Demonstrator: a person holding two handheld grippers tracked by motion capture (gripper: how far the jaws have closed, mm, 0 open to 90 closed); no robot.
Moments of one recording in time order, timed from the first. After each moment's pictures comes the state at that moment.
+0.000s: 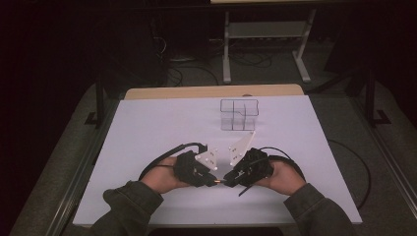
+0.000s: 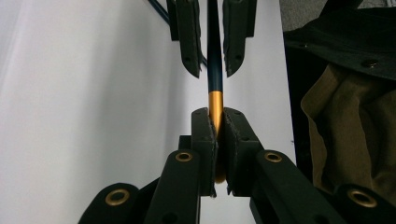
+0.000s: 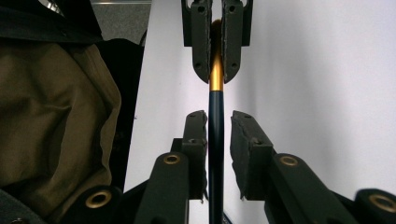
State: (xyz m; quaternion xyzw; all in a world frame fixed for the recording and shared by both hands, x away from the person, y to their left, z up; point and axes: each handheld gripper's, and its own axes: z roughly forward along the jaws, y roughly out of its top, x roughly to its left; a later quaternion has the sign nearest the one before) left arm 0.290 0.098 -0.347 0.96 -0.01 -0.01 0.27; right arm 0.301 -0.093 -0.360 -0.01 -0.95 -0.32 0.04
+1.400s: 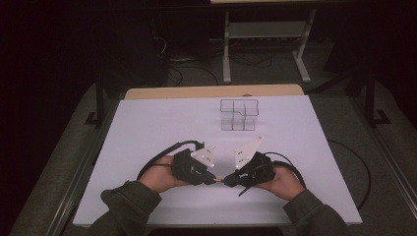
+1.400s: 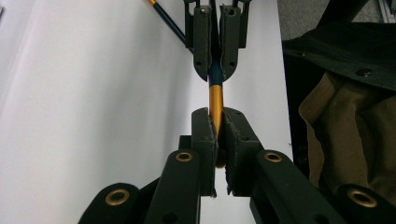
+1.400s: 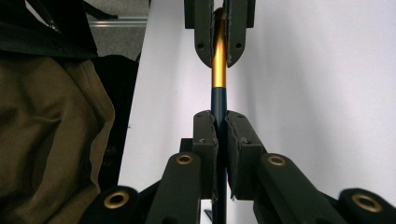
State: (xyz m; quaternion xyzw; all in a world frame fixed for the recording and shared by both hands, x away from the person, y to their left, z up) left arm 0.292 0.104 -0.343 0.96 0.00 -0.01 0.28; right arm 0.296 -0.104 -0.375 -0.01 -0.93 -0.37 0.02
